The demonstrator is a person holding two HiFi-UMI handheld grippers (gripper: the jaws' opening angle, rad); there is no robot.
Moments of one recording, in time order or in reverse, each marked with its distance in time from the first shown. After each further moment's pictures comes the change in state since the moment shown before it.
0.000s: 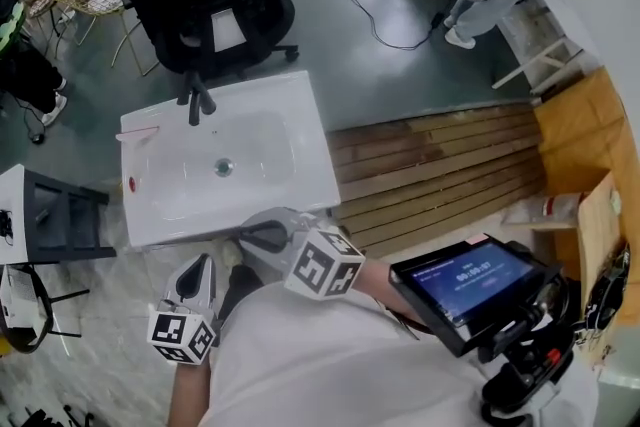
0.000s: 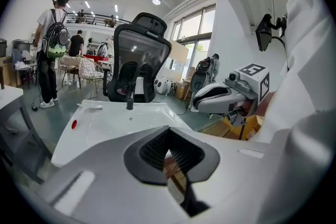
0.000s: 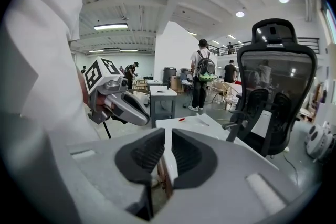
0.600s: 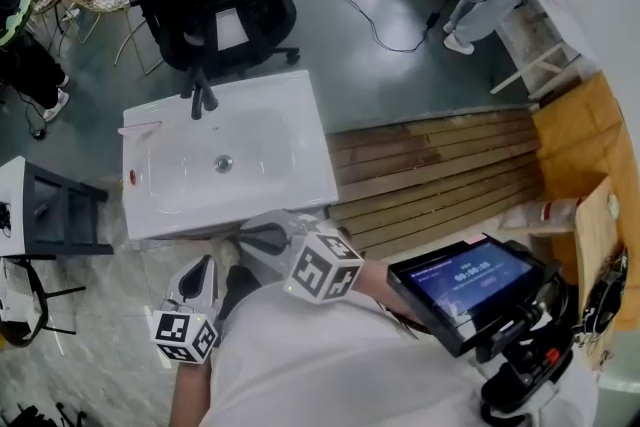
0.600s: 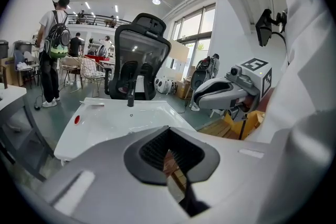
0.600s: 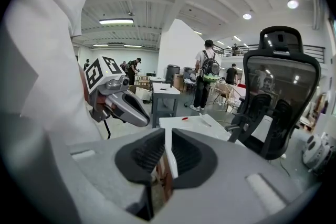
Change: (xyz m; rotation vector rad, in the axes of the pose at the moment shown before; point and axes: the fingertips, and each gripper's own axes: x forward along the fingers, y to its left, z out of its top) left arm 0.000 -0.008 -0.017 0.003 0.012 0.018; right arm -0.003 0.011 -0.007 -0.061 0.023 0.009
